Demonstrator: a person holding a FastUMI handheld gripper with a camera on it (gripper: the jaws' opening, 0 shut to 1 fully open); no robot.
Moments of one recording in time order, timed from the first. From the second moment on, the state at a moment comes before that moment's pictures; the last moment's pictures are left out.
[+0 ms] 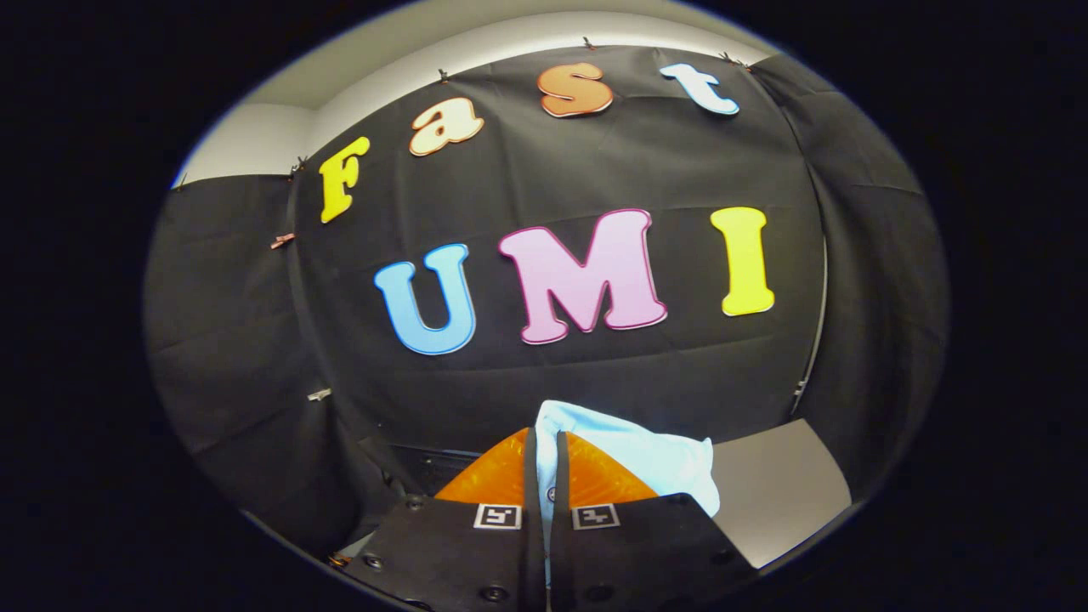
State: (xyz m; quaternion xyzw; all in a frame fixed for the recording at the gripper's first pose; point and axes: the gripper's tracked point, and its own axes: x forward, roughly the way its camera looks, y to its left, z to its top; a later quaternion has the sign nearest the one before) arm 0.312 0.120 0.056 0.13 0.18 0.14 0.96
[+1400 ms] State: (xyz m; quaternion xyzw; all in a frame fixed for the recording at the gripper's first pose) arm 0.303 0.369 -0.194 0.07 0.32 0.21 0.92
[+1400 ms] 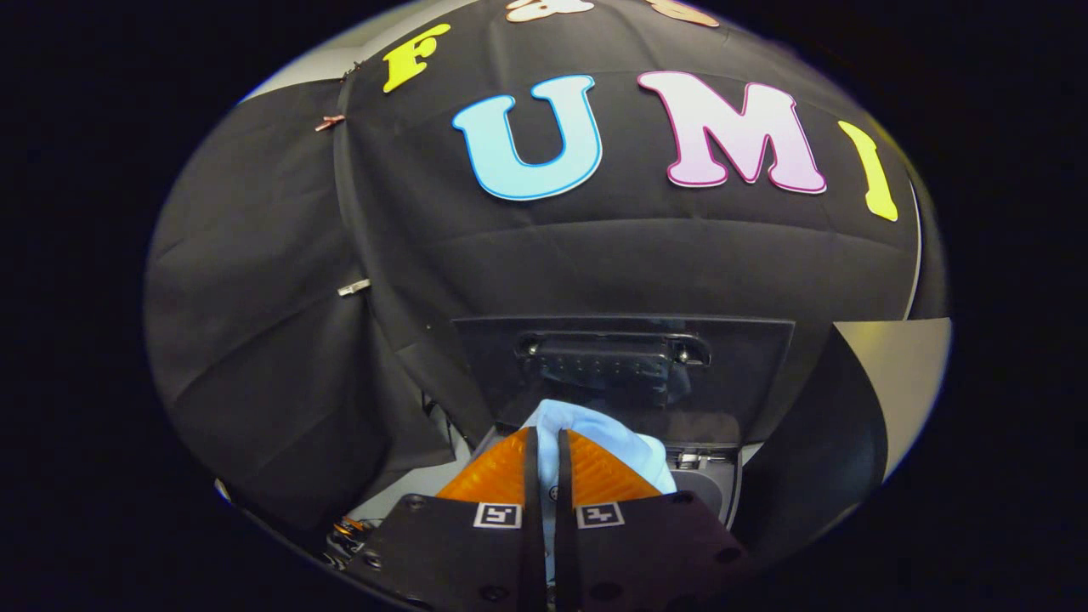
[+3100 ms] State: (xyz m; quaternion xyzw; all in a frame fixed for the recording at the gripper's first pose) arm 0.386 0.358 -0.156 0.09 0.25 0.16 0.95
